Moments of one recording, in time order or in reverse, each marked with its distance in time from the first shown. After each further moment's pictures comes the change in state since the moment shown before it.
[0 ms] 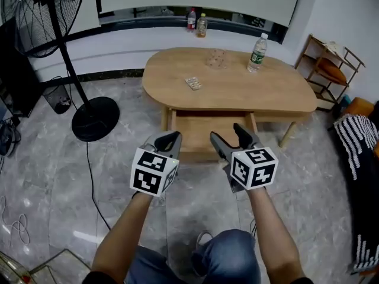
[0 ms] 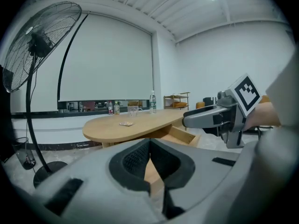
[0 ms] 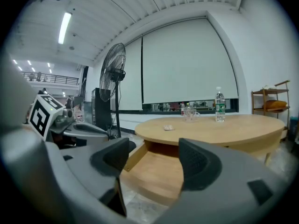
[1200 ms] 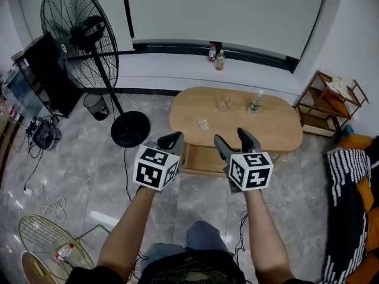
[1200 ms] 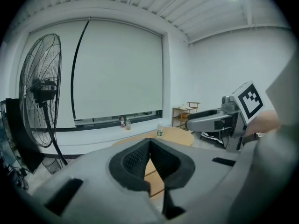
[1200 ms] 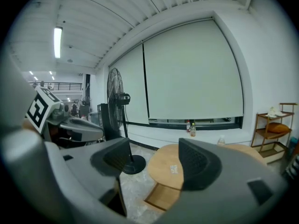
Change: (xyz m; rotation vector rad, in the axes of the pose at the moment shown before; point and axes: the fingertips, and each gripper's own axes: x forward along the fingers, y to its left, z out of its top) left arm -0.143 0.004 0.356 -0.070 0.096 0.124; right arm -0.104 0.030 0.351 0.023 0.040 0.068
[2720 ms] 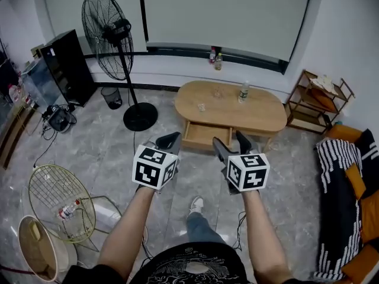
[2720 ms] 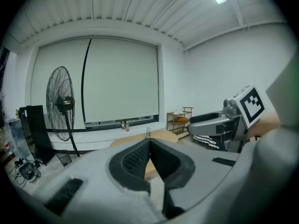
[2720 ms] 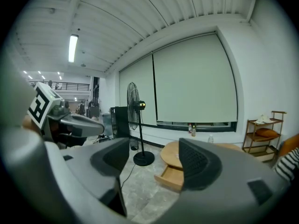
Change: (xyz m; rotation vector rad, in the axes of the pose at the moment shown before) left arm -0.245 -0.190 0.016 -0.010 -0.036 0.071; right arm -0.286 0.103 0.007 -0.034 -0.017 0.049
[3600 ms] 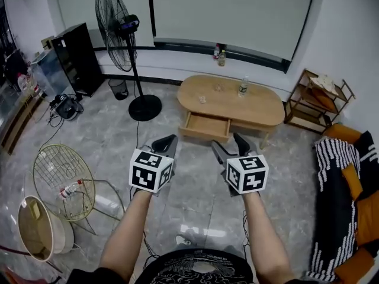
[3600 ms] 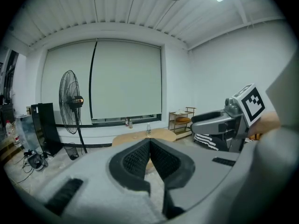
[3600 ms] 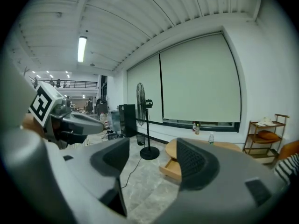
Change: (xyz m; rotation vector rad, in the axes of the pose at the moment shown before) left arm -0.076 -0.072 -0.009 -0.042 0.021 0.083; right arm -0.095 0.018 -0.009 -0.036 0.031 0.083
